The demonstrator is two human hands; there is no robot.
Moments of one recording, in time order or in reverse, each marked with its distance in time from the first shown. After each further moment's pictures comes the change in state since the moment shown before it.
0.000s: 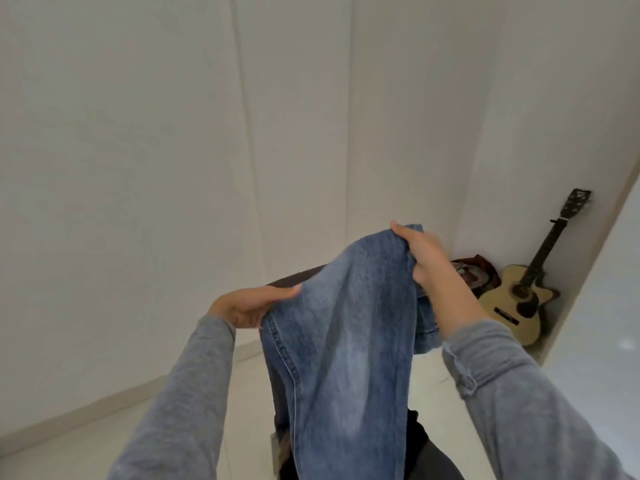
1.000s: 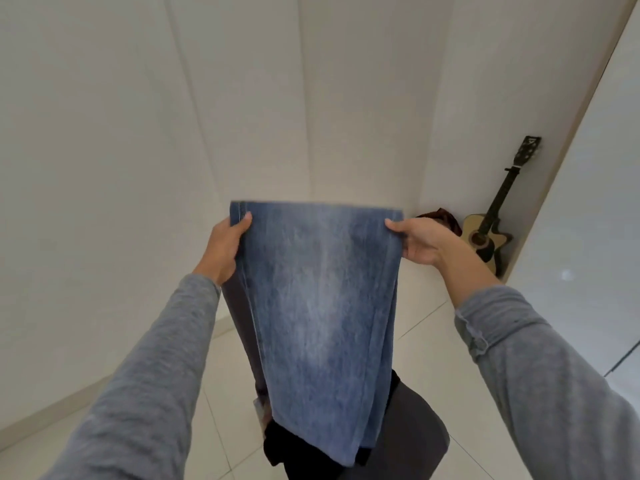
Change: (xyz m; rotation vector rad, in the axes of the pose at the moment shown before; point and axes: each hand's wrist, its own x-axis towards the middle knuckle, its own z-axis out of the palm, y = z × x) left_hand 0.056 0.018 0.012 -0.291 0.487 0.527; right_hand -0.010 0.011 -0.075 -0.042 -0.140 0.201
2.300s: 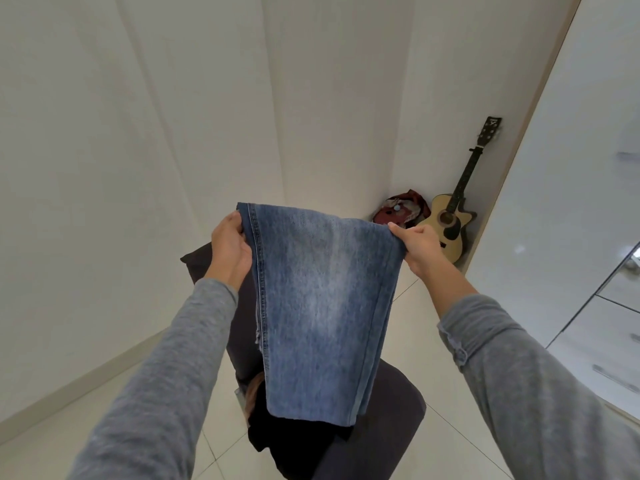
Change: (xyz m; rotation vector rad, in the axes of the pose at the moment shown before) left_hand 0.007 -0.039 0.049 -0.531 0.189 -0.177; right_hand 0.002 0.054 -0.034 -0.076 0.567 -0.144
